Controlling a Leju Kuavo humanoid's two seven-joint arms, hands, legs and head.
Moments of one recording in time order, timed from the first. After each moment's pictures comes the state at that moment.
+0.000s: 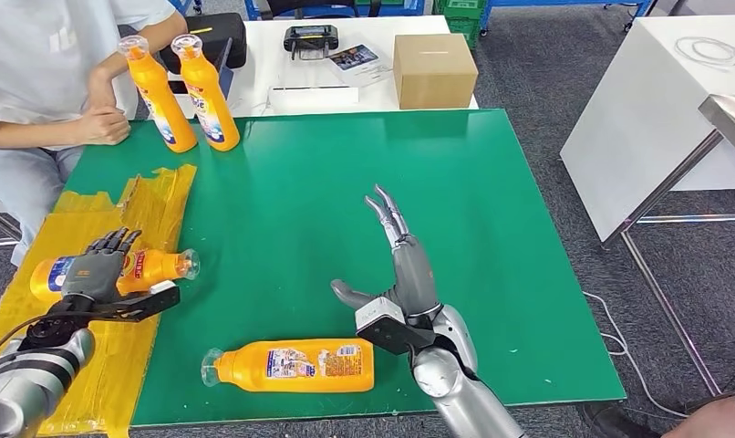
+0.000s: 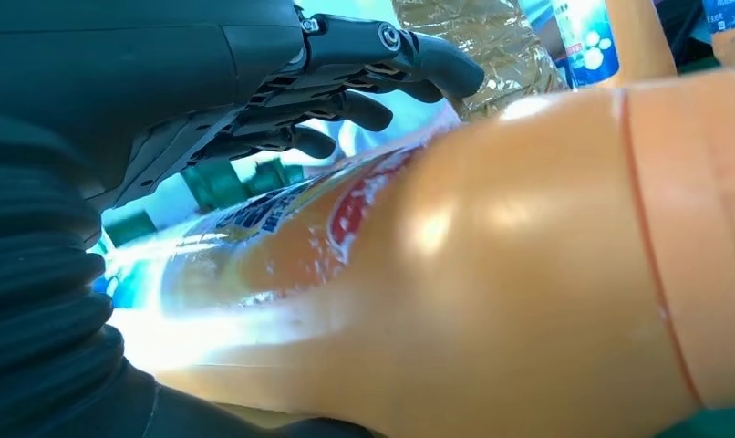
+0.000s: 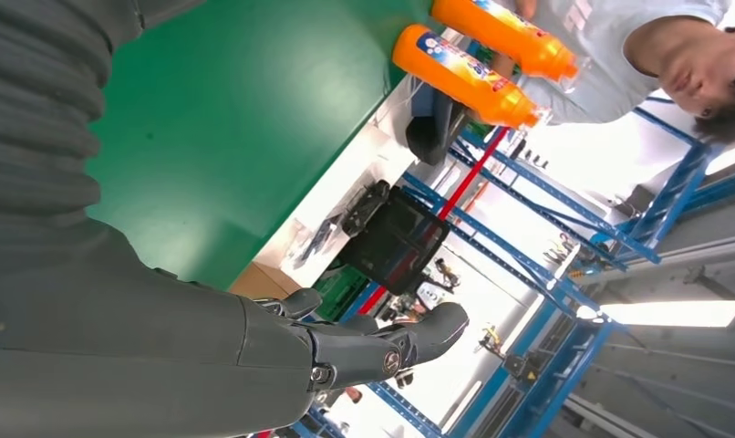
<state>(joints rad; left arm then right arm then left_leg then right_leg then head) -0.58 0.31 -0.14 -0.44 -1.35 0.46 -0.27 -0.23 0.11 0.50 -1.32 0.53 -0.36 -0.42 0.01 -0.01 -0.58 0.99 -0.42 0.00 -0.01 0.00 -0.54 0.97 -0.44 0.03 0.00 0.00</state>
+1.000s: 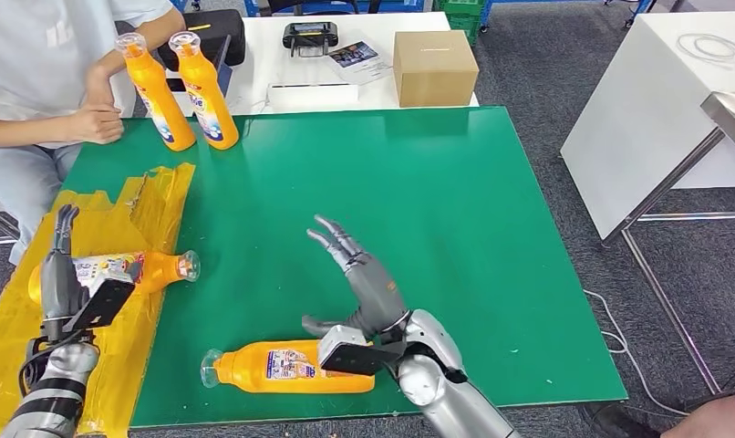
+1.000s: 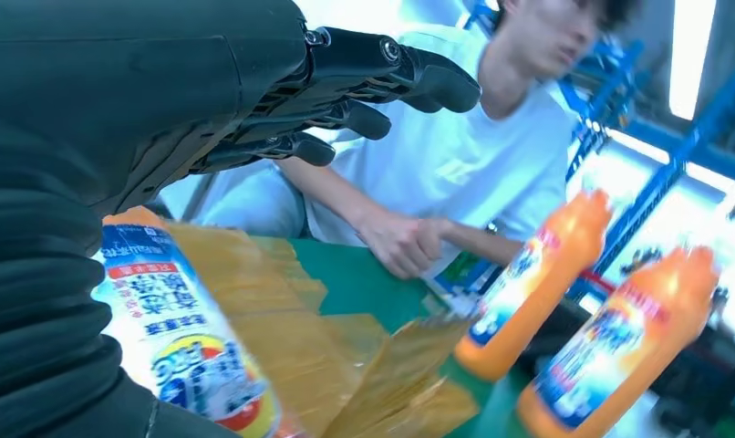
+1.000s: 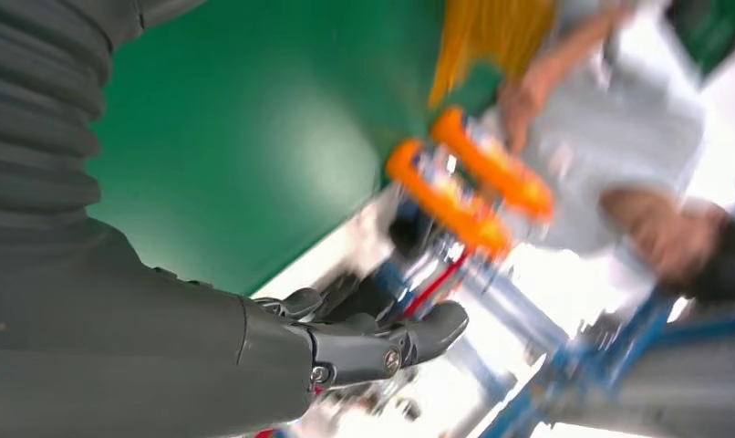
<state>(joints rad) -0.30 0.18 0.16 -0.96 -0.56 0.55 -0.70 -0.27 0.11 0.62 -1.28 0.61 -0.19 -0.41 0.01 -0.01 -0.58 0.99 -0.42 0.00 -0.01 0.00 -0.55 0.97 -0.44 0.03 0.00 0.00</state>
